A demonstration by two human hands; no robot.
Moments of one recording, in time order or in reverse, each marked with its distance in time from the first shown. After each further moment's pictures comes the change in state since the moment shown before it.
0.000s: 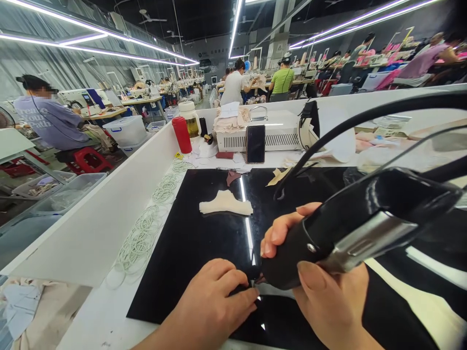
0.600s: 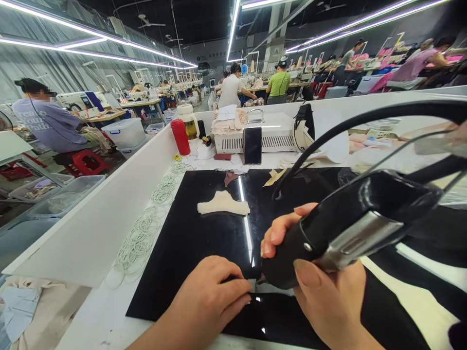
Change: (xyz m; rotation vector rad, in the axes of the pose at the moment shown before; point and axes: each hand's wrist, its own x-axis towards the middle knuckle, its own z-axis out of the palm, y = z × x) left_hand -0.002 -0.005 -0.004 -0.187 -0.068 -0.158; right_hand 0.001 0.000 -0.003 -0.004 -0.015 -0.063
